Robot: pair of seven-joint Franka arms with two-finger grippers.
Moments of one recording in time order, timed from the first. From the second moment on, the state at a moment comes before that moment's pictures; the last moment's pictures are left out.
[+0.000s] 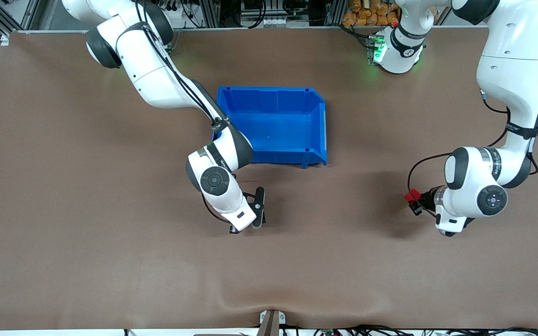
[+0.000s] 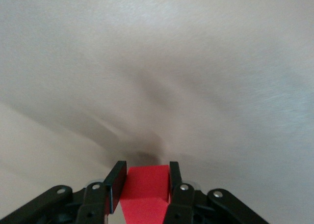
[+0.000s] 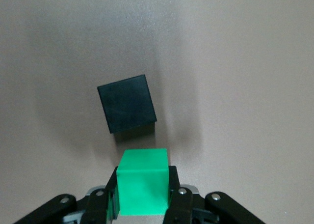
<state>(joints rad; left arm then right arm) 0.06 0.67 -0.12 -1.65 0.04 2.12 -0.72 0.57 1.03 -0.03 -1.09 0.04 2.24 -0.95</state>
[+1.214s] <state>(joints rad) -0.15 0.74 -0.13 -1.53 -0.02 2.12 -1.35 0.61 1.06 -0.03 -1.08 0.04 2.30 -0.91</state>
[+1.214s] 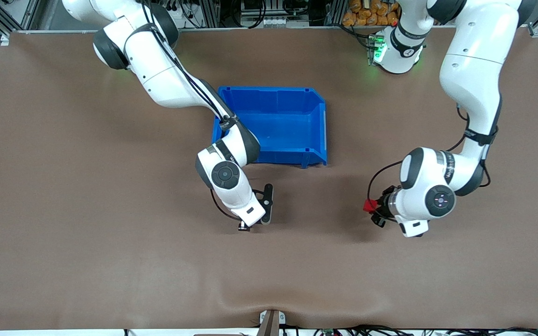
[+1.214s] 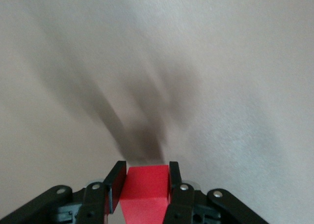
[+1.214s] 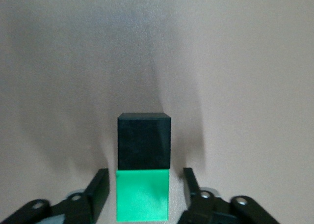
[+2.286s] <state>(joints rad) -0.36 0.85 -0.13 -1.28 -0.02 2.13 -1.54 0.53 1.02 -0.05 -1.12 0.04 2.22 -0.73</state>
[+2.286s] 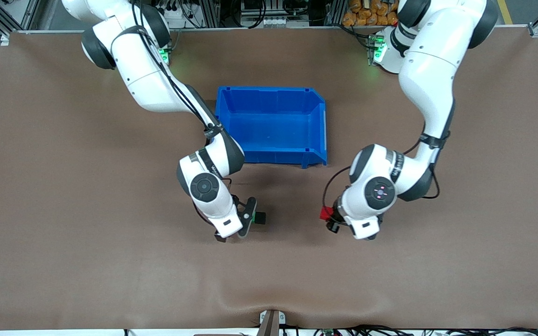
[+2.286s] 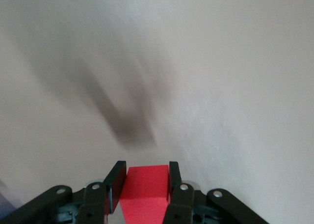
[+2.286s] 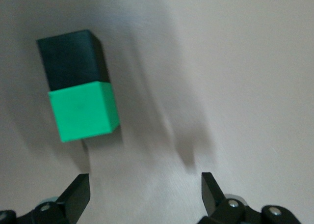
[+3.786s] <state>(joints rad) -0.54 1.04 -0.13 -1.14 -0.02 2.47 -1.76 0.03 0.57 -0.08 -1.53 0.04 2.27 -0.44</state>
